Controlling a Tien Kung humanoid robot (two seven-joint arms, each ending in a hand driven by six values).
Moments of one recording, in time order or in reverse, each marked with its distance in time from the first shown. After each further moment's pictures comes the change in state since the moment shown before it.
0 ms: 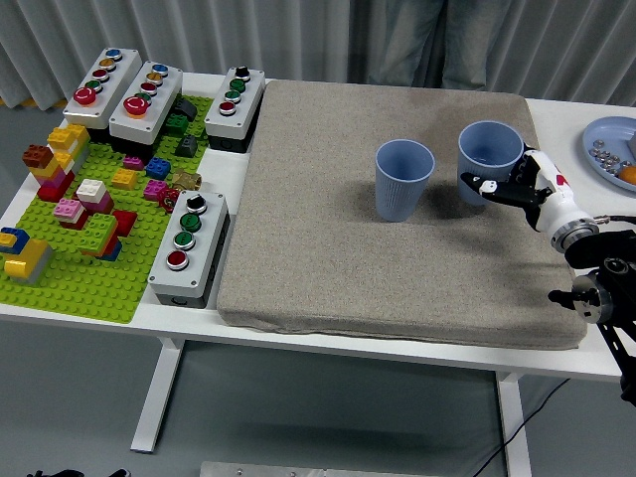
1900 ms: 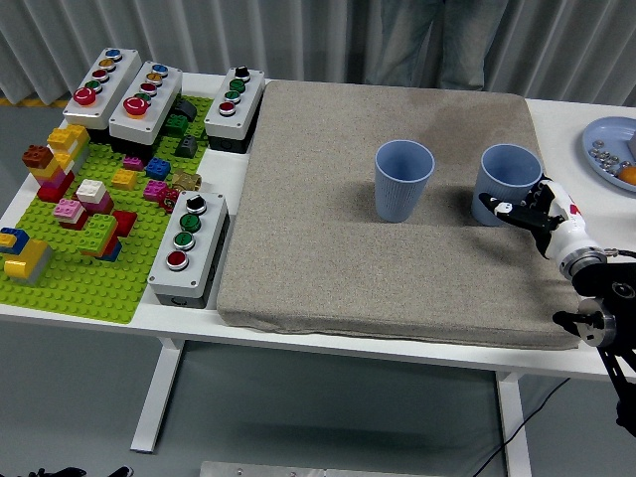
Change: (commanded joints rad) left arm -0.006 -0.006 -0.002 0.000 0.000 0.000 -0.002; right arm -0.120 0.048 0.120 -0.017 -0.006 0.004 -0.013
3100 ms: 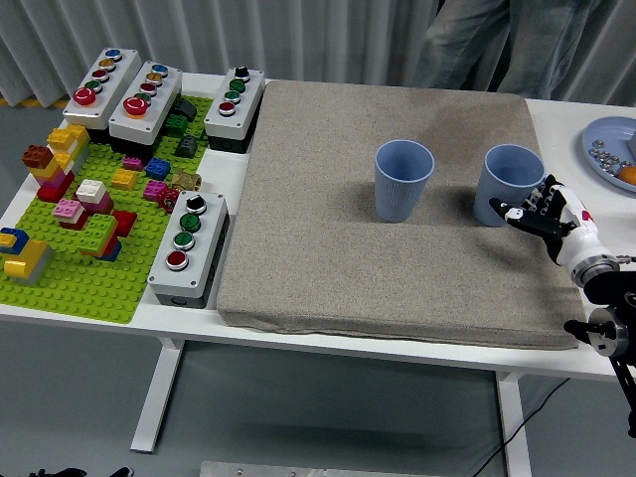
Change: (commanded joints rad) left arm 0.003 -0.001 -0.005 0.000 0.006 0.000 0.001; right arm -0.048 -0.027 0.020 0.051 -0.013 -0.004 0.000
